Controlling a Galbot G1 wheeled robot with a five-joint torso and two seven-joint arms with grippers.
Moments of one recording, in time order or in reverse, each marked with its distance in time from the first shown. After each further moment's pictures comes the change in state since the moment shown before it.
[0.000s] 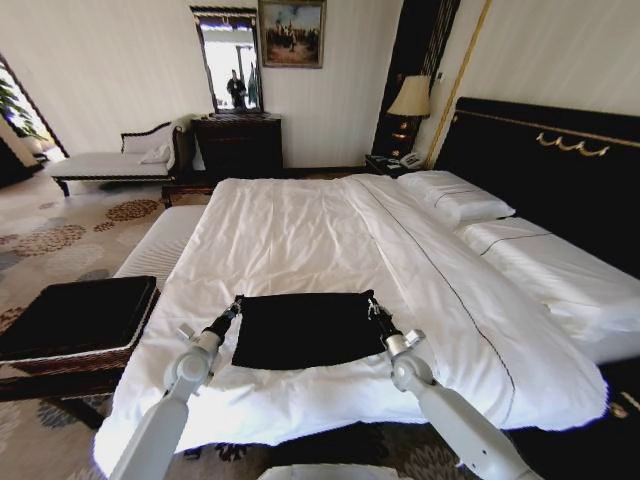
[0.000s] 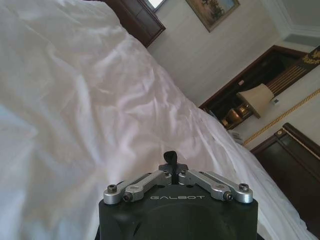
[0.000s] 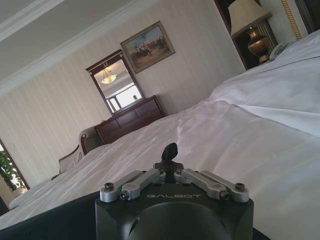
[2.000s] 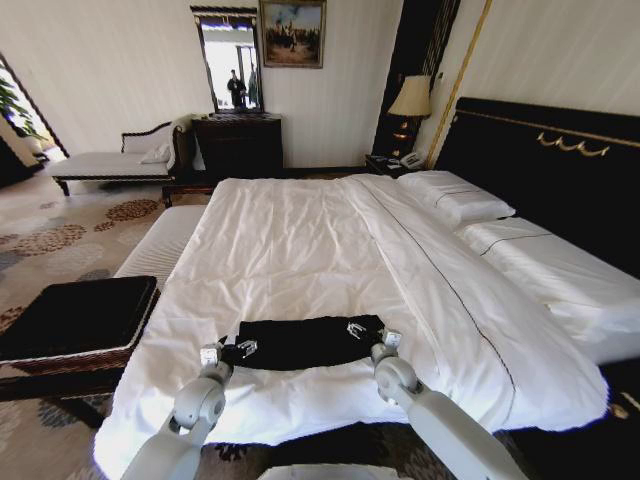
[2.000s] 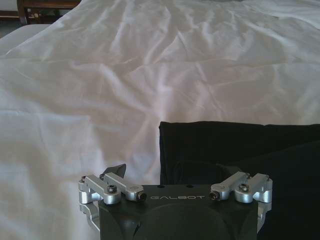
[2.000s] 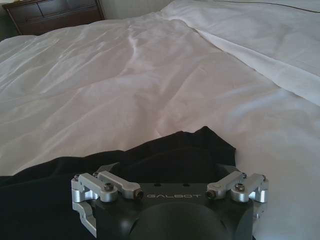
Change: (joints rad) left arm 0.152 0.005 0.094 -0.248 0.665 0.321 -0.333; right arm -0.070 -0.060 -0.094 0.366 -0.101 -0.544 0.689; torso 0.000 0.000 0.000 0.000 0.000
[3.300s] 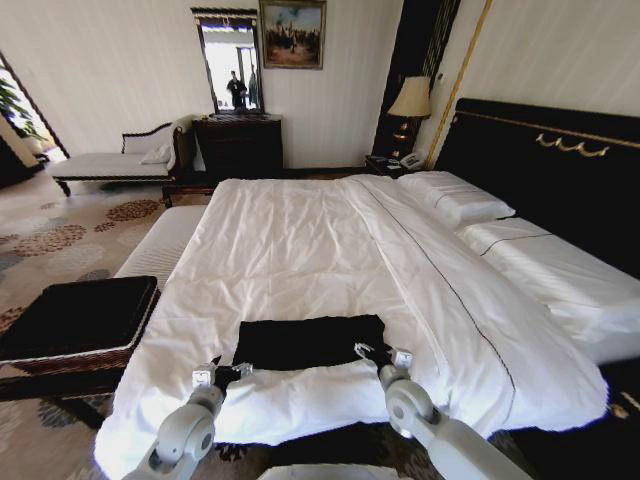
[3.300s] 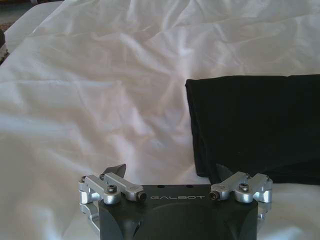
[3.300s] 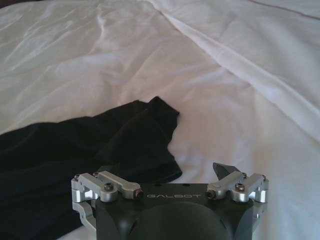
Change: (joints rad) left arm 0.137 0.077 -0.065 -0.079 -0.036 0.081 -0.059; right arm -0.213 -0.062 0.116 0.196 0.033 -0.043 0.149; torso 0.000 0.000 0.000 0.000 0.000
